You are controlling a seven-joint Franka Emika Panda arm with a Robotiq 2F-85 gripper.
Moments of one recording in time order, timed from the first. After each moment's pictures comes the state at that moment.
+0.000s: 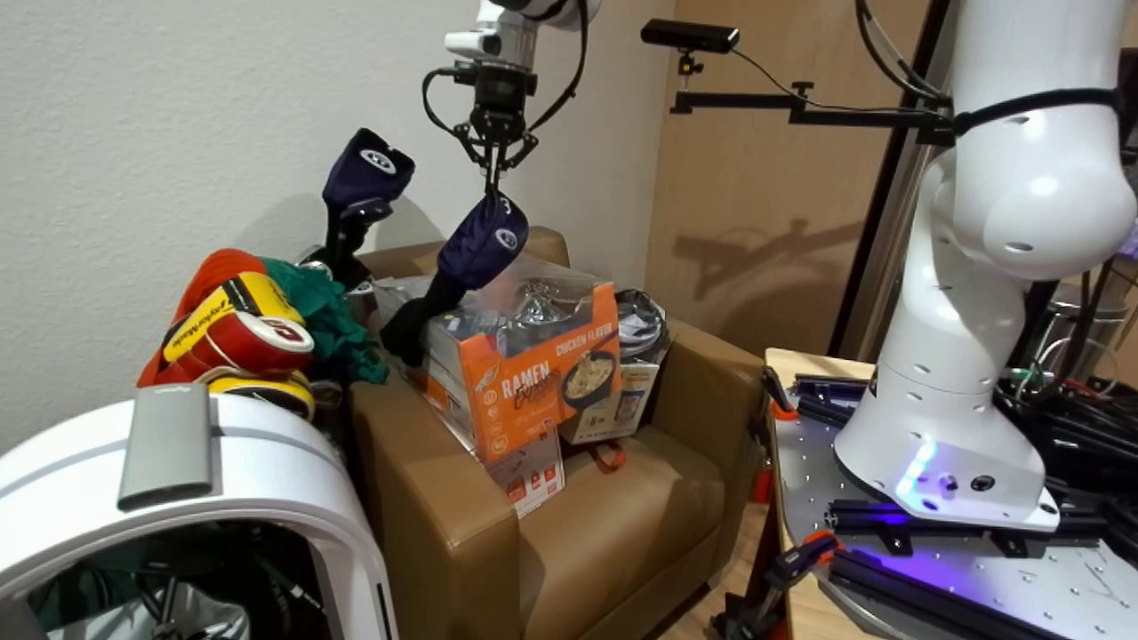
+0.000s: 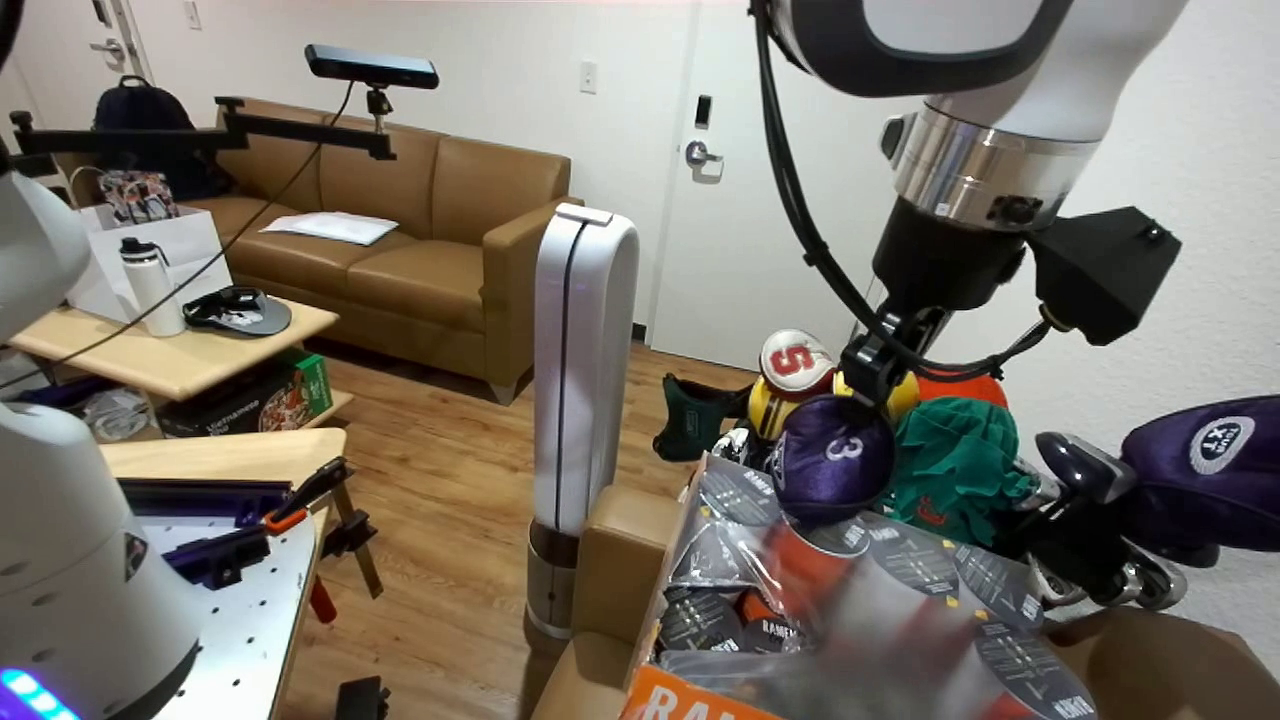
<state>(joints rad) -0.06 0.19 -0.19 -1.82 0.20 2.04 -2.35</state>
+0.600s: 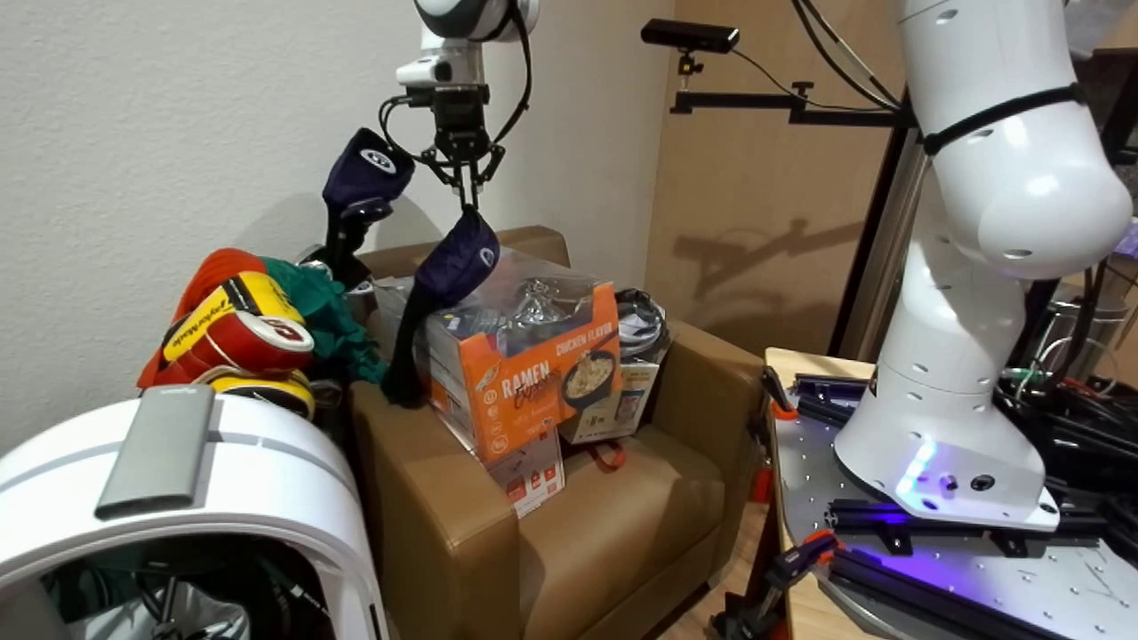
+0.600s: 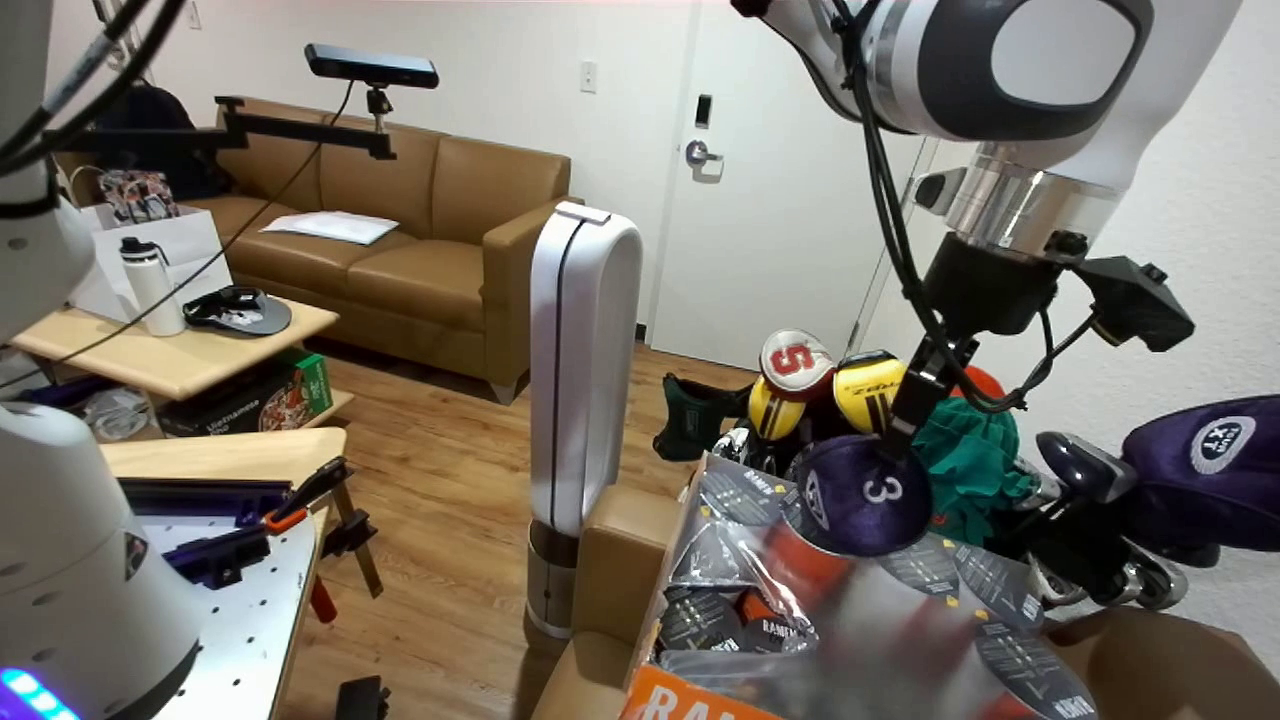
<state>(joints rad) -0.09 0.44 -0.11 -1.49 0.03 1.85 -2.33</state>
